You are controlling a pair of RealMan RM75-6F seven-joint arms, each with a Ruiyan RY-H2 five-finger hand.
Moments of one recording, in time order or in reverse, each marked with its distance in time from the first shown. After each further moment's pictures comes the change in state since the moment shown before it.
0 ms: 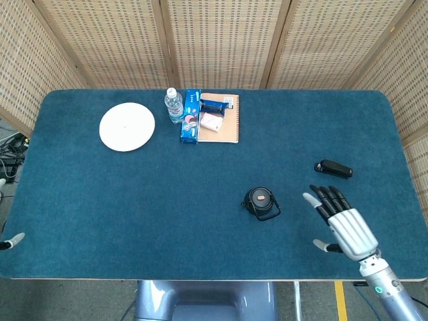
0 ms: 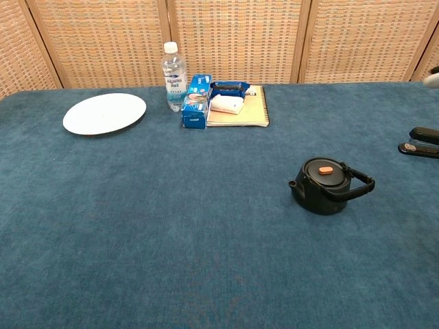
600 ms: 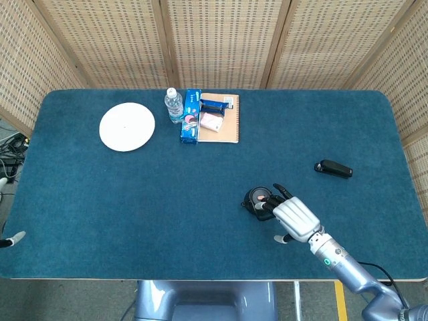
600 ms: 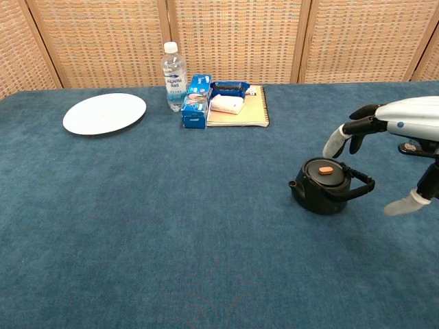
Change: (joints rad) left arm -0.016 -0.008 -0.009 0.012 -0.037 -0.033 0.009; right arm 0.228 -0.100 0.083 -0.066 0.199 -0.381 -0.176
